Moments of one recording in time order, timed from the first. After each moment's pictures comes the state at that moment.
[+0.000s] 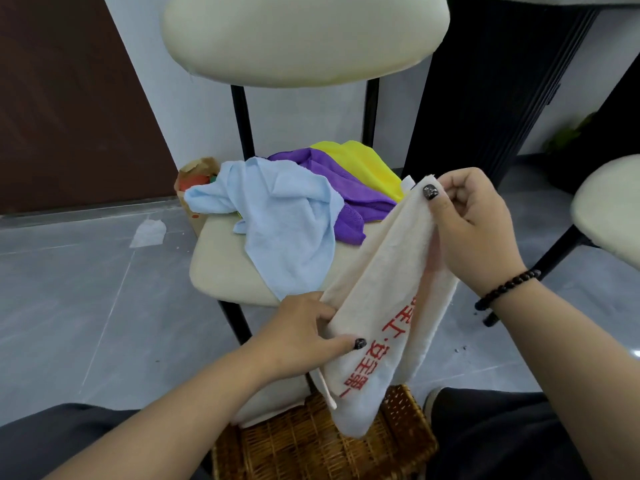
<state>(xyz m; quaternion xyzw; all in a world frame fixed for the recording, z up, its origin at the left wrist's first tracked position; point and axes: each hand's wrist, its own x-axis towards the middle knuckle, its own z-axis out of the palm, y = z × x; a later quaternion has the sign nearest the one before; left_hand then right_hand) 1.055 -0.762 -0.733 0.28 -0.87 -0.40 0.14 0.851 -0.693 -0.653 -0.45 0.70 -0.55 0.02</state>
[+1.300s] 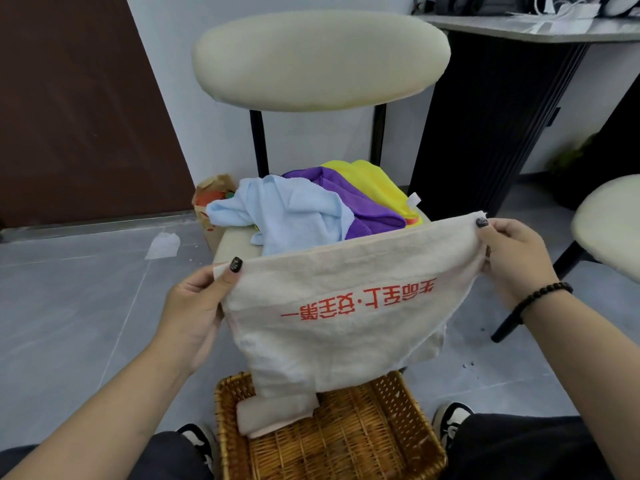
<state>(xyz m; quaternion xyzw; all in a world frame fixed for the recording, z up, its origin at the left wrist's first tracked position) 1.141 -0.803 -0.705 0.37 -0.44 -0.67 0.47 0.809 -0.674 -0.670 -0.21 0.71 -0.64 0.20</state>
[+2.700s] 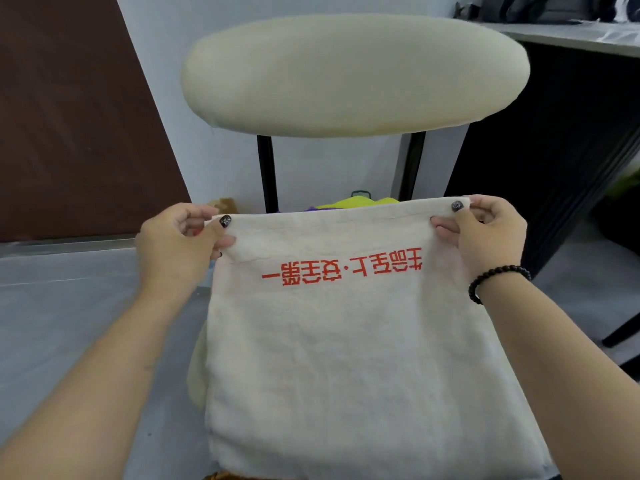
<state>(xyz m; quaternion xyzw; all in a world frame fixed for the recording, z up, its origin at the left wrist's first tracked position) 1.078 -1.002 -0.671 0.49 -0.60 -0.33 0.54 0.771 -0.872 -0.666 -0.22 0.66 -0.71 0.14</state>
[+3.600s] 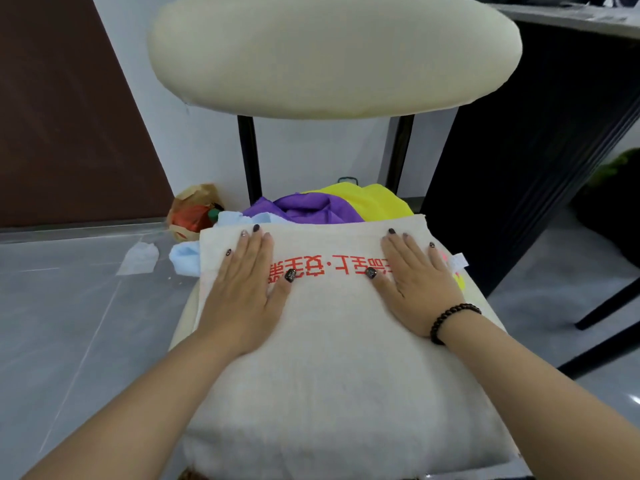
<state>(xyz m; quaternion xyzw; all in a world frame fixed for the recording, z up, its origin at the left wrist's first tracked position) 1.035 -0.961 -0.752 0.45 -0.88 -0.08 0.14 0.794 -0.854 -0.738 -0.60 0.80 -0.04 0.00</state>
